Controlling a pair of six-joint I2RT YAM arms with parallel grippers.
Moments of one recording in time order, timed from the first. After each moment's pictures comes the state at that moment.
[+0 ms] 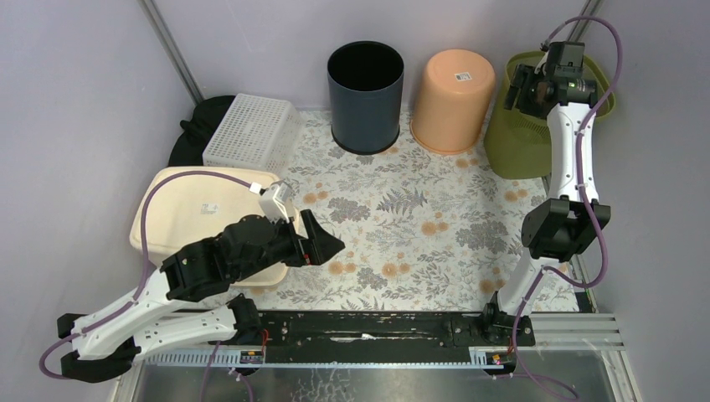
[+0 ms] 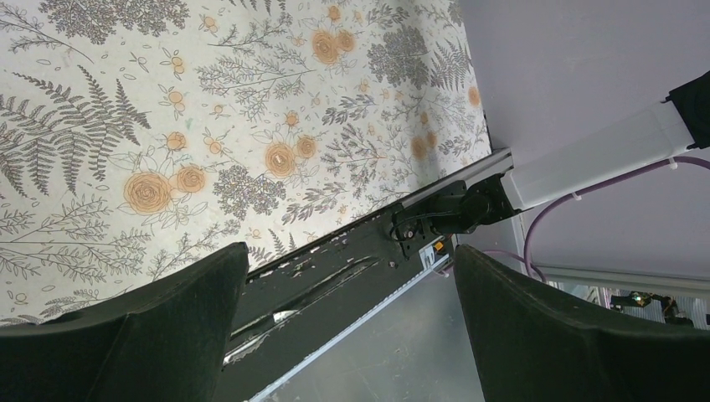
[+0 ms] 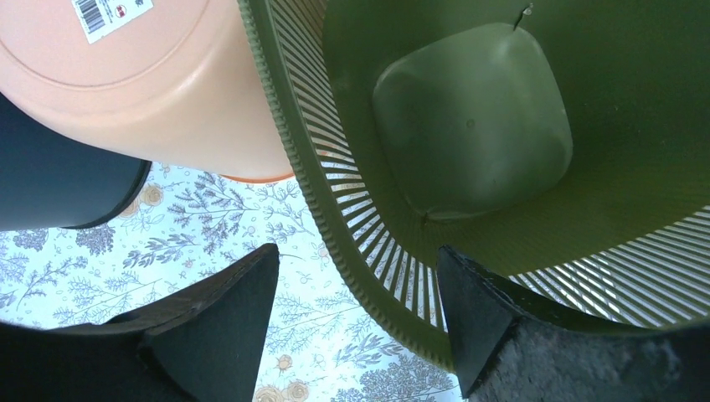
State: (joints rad) left arm -1.09 0.71 1.01 -0.77 -0.23 -0.94; right arm -0.16 1.88 2.12 -0.96 -0.02 0.13
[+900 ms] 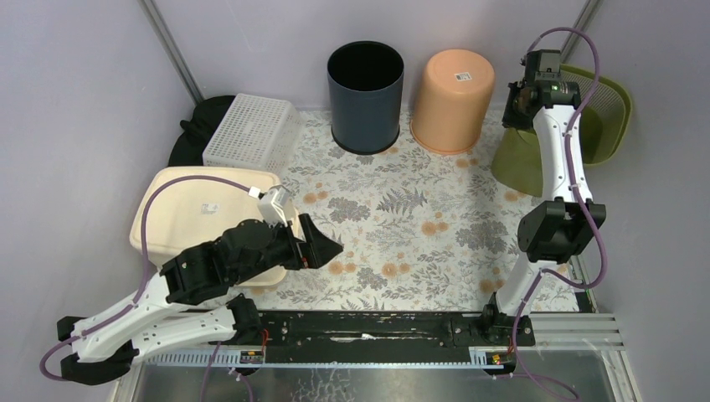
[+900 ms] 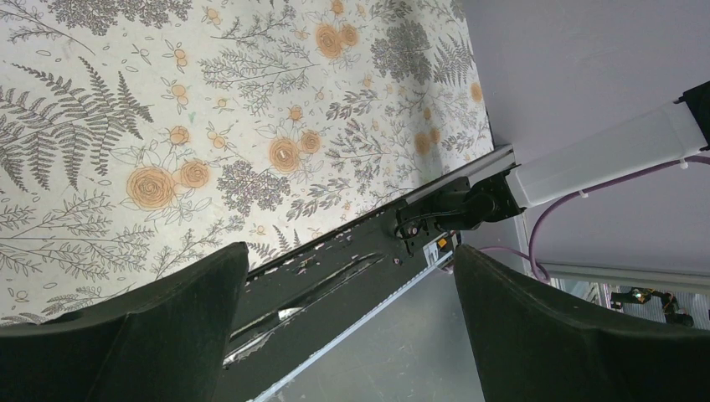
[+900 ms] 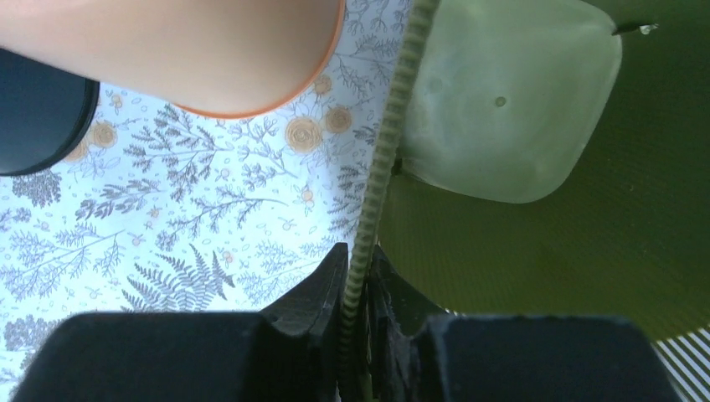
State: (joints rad) left arm -1.09 0.68 0.95 -0.75 -0.22 -0.94; right arm -0.08 1.86 2.05 -1.04 0.08 0.13
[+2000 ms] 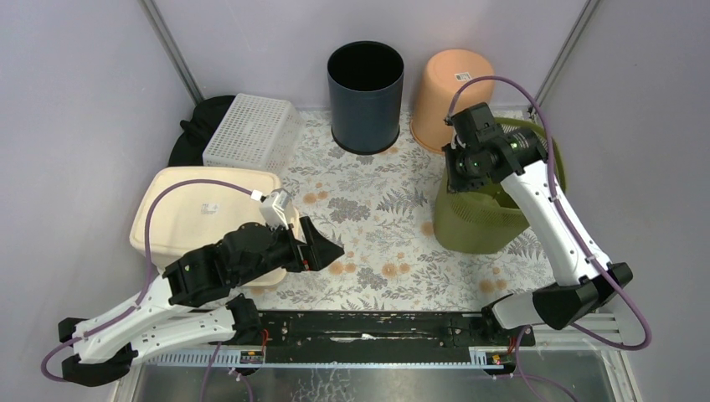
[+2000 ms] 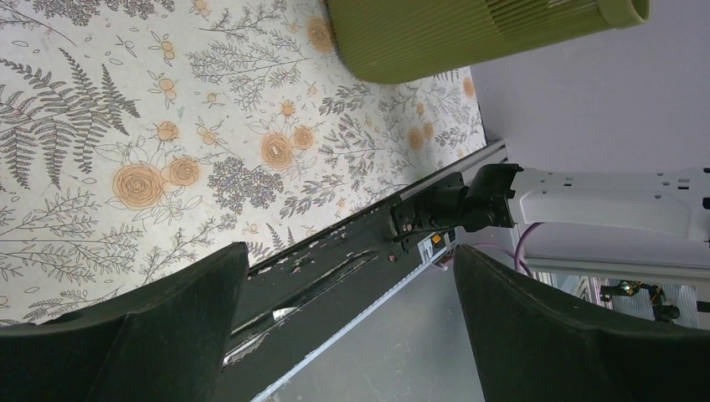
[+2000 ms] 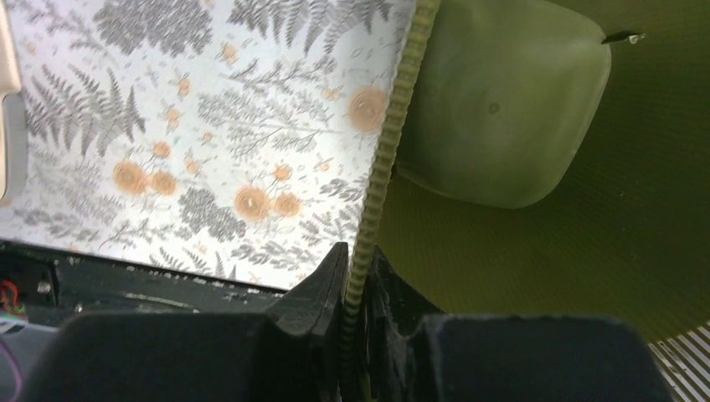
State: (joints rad) left arm -1.09 0.65 0.90 -0.71 -0.20 -0.95; right arm 0.42 1.43 1.69 -1.32 0.08 0.27
